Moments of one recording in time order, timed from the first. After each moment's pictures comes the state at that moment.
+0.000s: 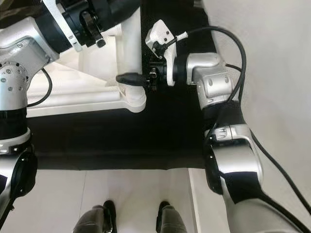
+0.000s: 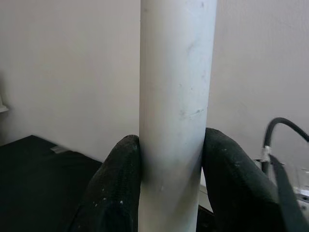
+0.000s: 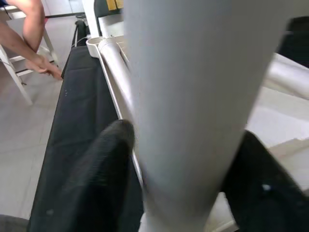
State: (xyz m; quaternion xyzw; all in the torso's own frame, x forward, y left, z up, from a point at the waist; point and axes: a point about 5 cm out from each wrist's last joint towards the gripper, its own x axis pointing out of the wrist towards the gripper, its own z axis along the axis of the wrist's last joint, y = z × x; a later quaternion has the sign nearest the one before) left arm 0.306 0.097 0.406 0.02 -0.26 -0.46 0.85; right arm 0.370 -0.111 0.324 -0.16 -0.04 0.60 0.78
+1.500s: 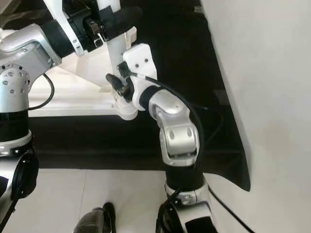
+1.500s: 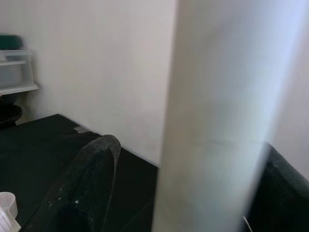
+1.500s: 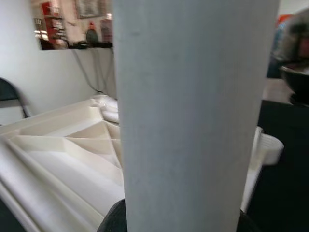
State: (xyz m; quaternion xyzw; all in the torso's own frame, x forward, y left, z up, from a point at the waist) left arm 0.314 0.102 0.398 0.00 -0.22 -0.43 0.88; right arm 0.323 -0.063 0.281 -0.08 -0.03 0.29 0.95
